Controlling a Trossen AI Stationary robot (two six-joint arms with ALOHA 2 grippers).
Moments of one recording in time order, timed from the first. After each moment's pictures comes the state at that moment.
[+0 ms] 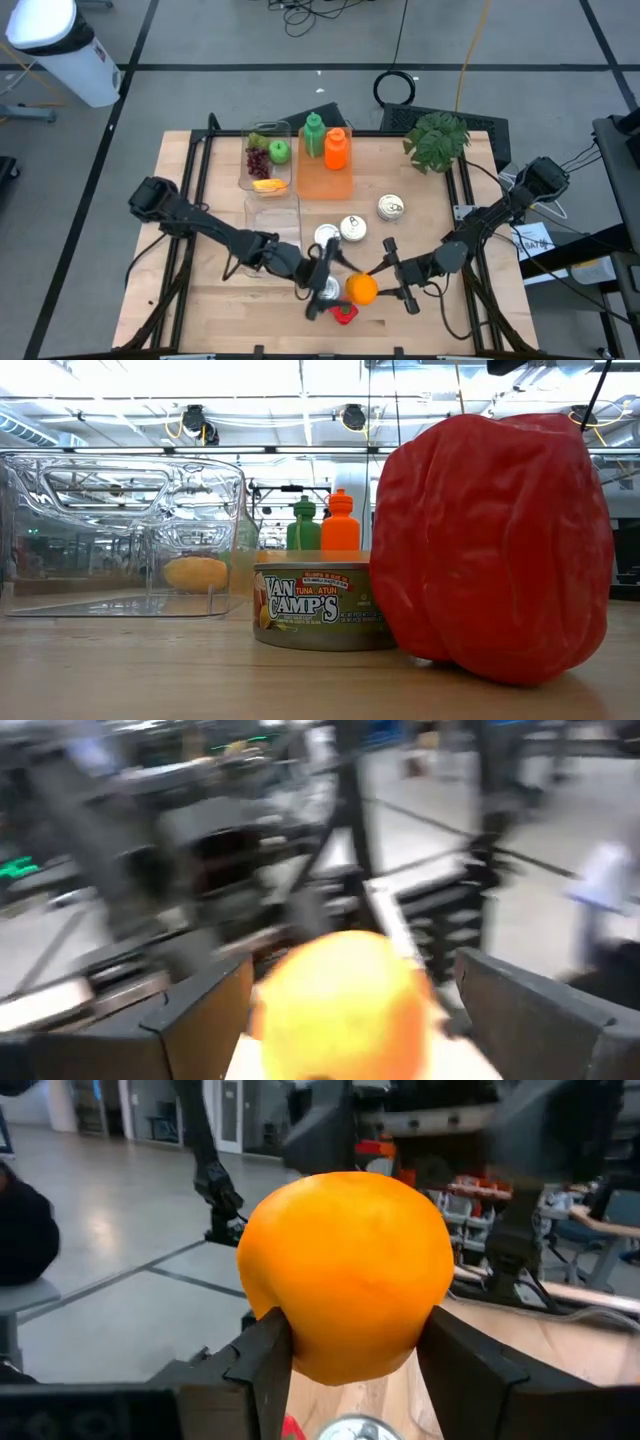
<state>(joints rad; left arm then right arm) -0.42 1.78 1.31 0.35 -0.12 0.18 0.65 1.33 0.52 0.83 0.33 -0.08</state>
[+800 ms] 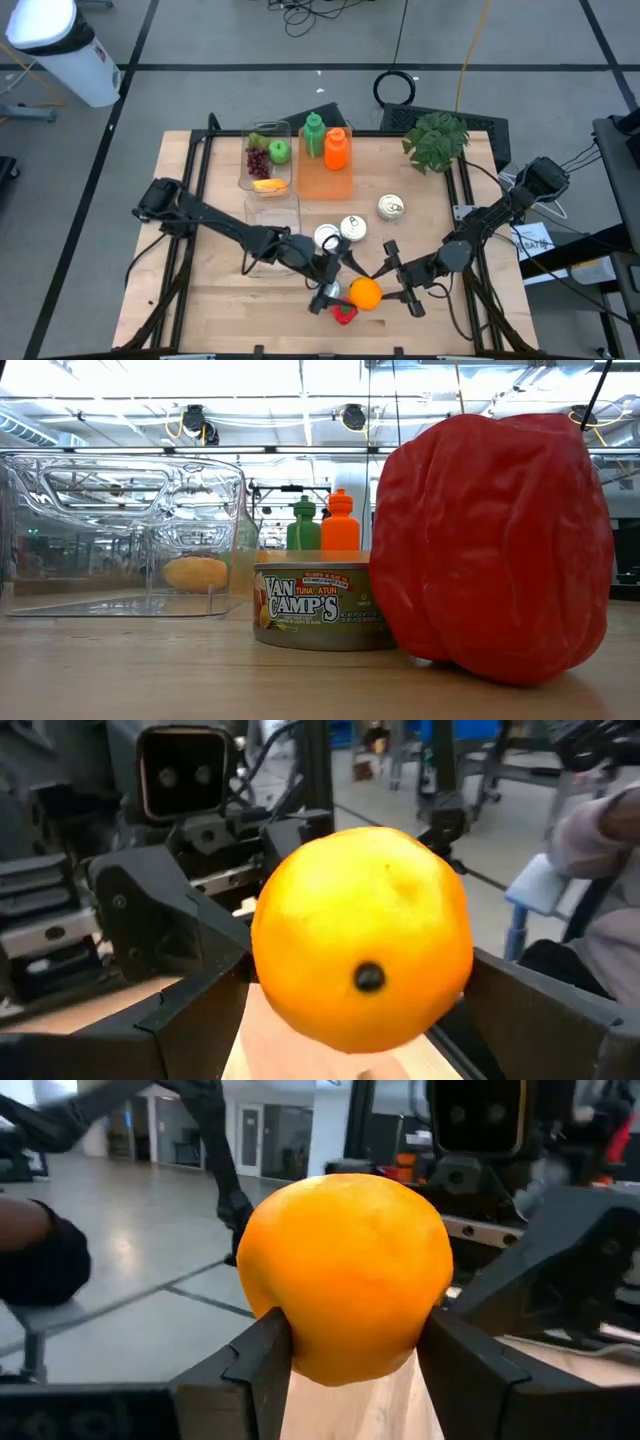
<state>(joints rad) -0.34 1.85 1.31 0.39 0.11 0.08 0.65 1.33 0.52 0.90 0.29 -0.10</state>
